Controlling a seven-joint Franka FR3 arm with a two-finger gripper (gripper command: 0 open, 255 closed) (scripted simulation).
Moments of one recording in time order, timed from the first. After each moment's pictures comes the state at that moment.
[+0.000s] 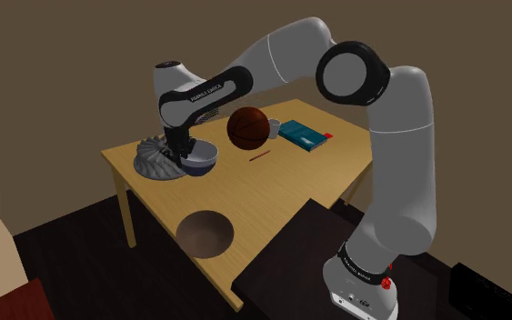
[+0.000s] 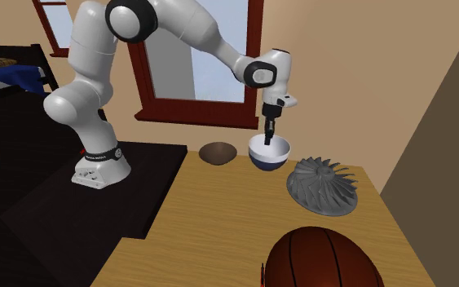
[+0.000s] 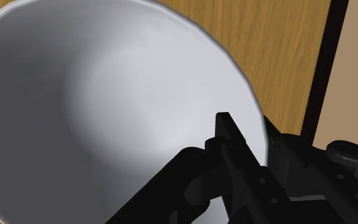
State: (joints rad) arm 0.08 0.53 0.17 -1.69 -0.20 2.15 0.34
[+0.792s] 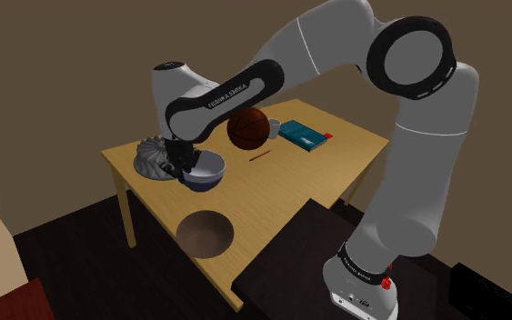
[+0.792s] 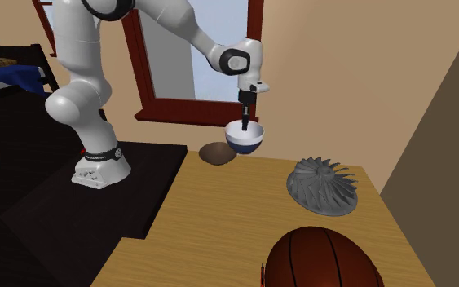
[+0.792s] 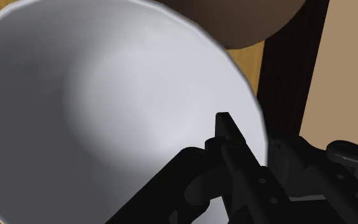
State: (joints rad) arm 0.15 0.28 0.23 -2.01 -0.17 2.20 0.47
